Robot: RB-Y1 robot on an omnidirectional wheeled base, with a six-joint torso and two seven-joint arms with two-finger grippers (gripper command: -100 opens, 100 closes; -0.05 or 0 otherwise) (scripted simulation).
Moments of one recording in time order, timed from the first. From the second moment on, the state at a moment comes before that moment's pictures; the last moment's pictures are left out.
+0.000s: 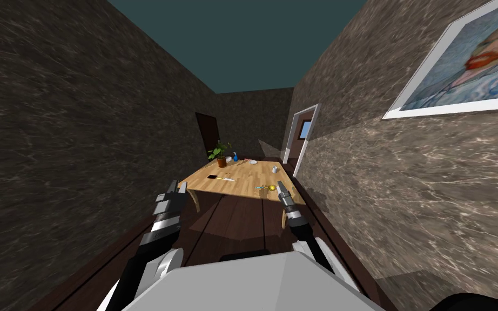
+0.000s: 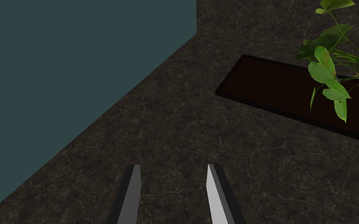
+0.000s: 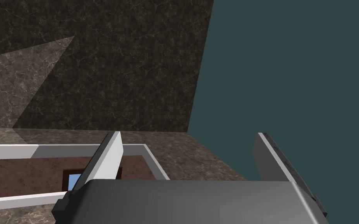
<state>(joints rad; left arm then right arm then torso) 0.54 0.01 0.06 -2.25 0.11 -0.41 0.13 0.52 -0.20 0.09 -2.05 0.11 -0.44 0.02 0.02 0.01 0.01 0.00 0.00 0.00</state>
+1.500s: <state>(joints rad) 0.54 0.01 0.06 -2.25 0.11 -0.41 0.13 0.47 -0.45 0.25 -1.64 0.23 -0.46 0.20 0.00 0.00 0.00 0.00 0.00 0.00</state>
